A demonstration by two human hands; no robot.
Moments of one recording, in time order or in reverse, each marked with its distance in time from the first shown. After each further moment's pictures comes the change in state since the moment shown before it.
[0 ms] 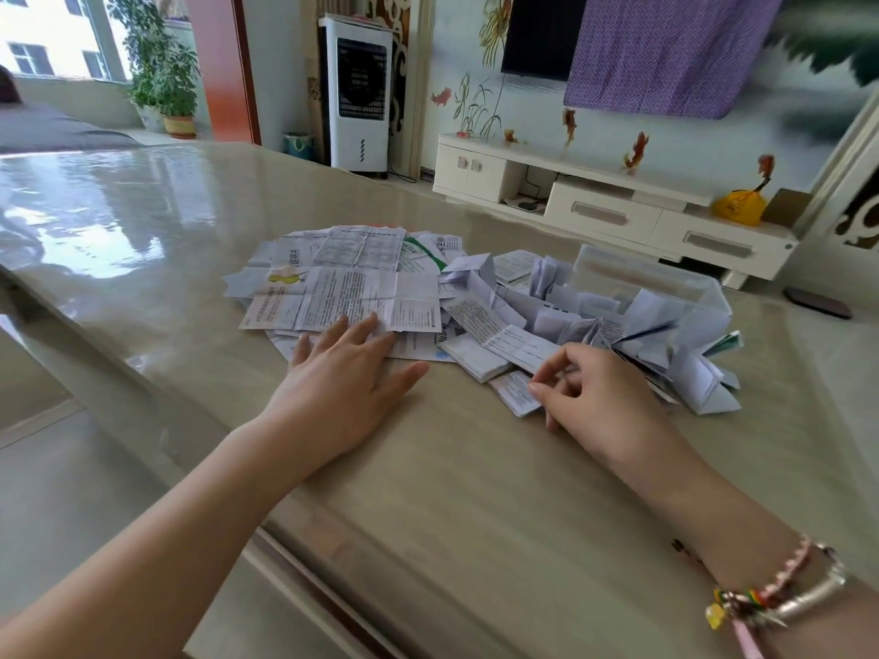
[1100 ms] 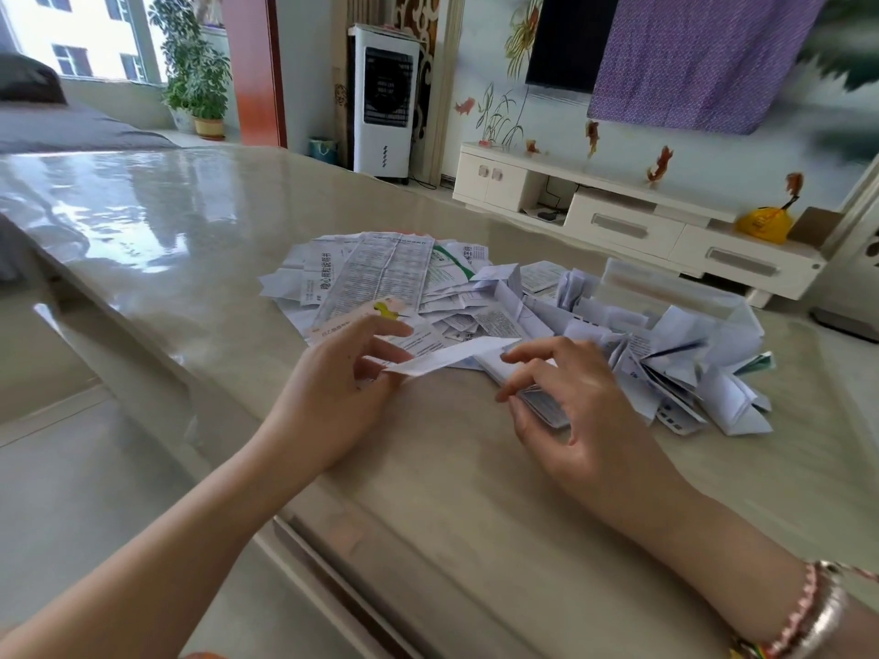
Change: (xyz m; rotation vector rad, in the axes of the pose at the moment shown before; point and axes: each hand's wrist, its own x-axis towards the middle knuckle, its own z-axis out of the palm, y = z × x) left_hand -0.024 -0.016 -0.007 -0.738 0.300 0.056; right_hand -0.017 -0.021 0.016 -0.068 0.048 -0.616
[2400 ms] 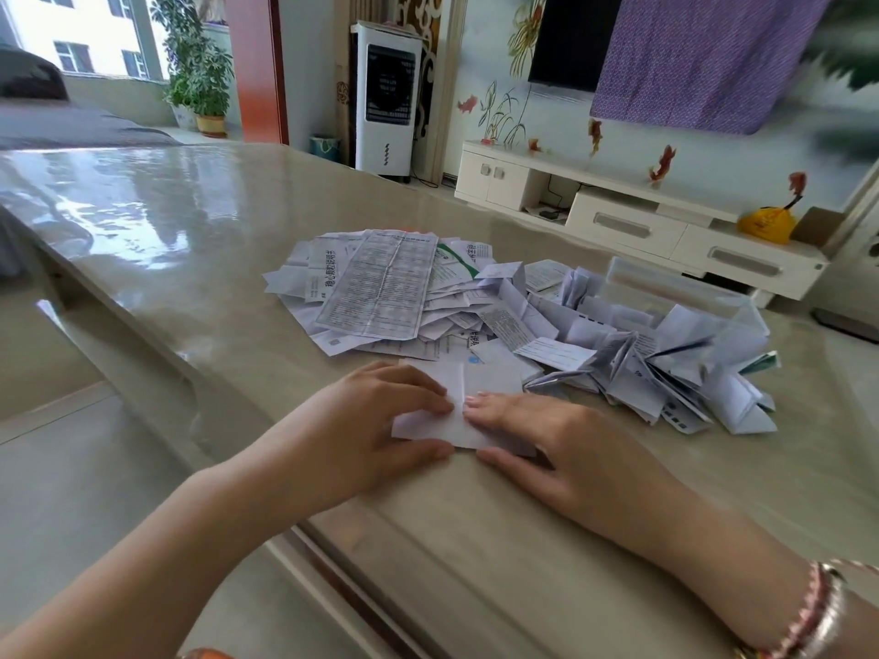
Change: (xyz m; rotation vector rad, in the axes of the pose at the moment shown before) left_hand -0.010 -0.010 -0.006 0.364 -0.380 0.408; right_hand -0.006 0.000 0.005 -0.057 -0.335 -0.125
